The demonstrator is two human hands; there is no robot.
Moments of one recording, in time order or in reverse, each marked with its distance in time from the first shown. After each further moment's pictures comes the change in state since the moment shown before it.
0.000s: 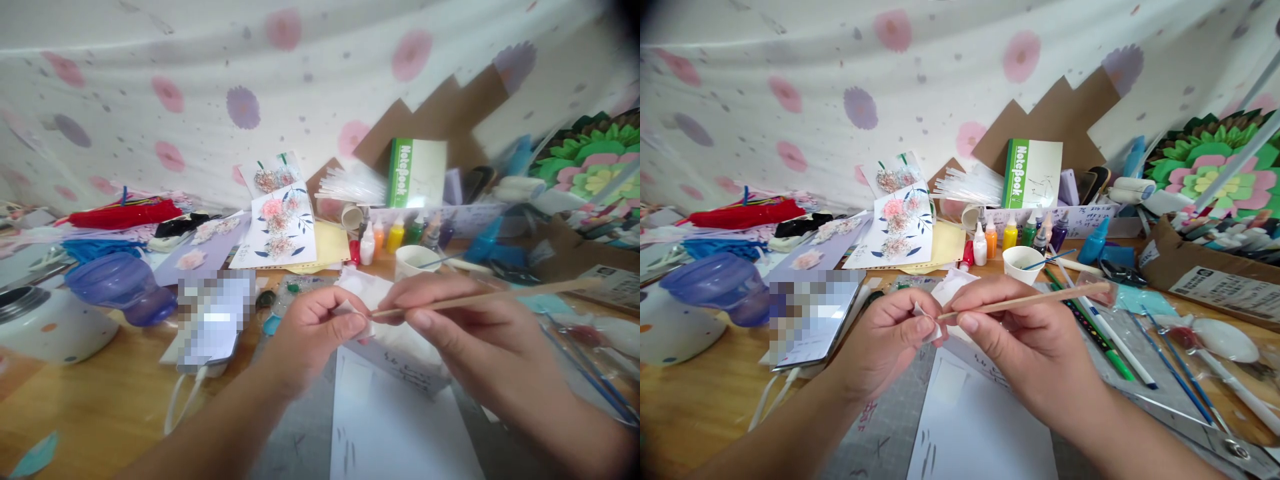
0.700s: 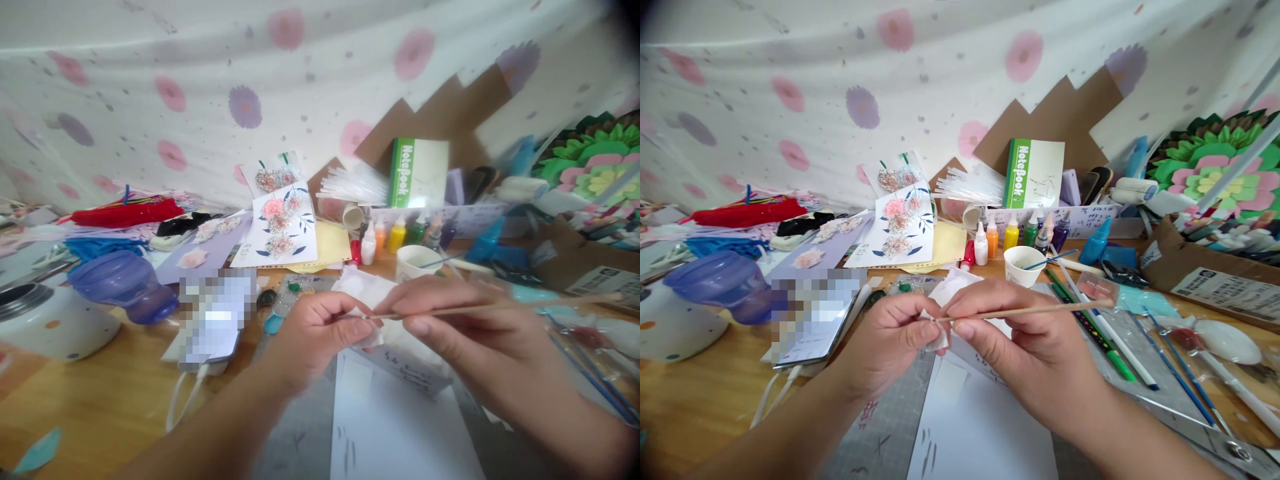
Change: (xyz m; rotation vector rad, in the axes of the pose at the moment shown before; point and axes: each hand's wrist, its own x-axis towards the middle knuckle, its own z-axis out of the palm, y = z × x) left_hand 0.001 0.001 -0.001 0.034 -0.011 -0.072; right_hand 0.004 -0.005 -0.004 -0.123 -0.063 -0.124
